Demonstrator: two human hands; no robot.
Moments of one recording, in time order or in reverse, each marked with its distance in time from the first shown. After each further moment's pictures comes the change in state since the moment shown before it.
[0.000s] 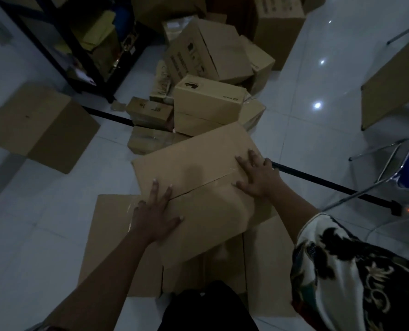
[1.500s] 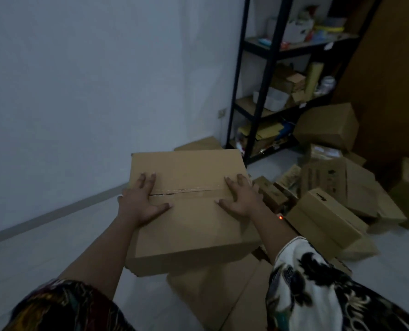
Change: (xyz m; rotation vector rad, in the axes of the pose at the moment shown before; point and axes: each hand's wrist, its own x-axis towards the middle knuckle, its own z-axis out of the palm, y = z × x) left_hand -0.341 -0.273 -0.161 -0.365 0.499 -0.739; right_hand -0.155 -0.457 -0.135 -0.020 0.090 -0.606
